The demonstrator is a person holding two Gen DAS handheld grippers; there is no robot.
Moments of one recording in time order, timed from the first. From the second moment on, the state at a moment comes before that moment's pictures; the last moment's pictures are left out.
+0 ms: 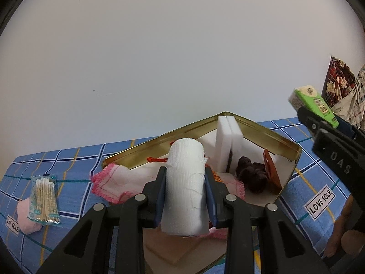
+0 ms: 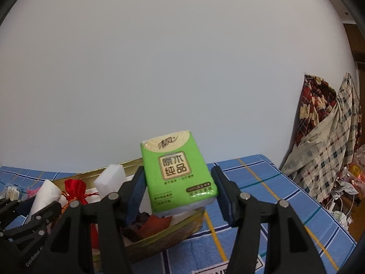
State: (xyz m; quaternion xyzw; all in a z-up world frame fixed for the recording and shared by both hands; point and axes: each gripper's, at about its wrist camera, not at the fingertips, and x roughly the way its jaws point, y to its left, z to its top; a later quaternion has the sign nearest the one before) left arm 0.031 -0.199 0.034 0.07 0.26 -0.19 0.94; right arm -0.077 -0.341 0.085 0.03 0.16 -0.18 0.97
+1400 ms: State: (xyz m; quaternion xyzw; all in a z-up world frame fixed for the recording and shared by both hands) left arm 0.041 -0.232 0.031 0.12 0.29 -0.16 0.94; right arm -0.022 -0.344 0.045 0.05 0.26 -0.10 0.96
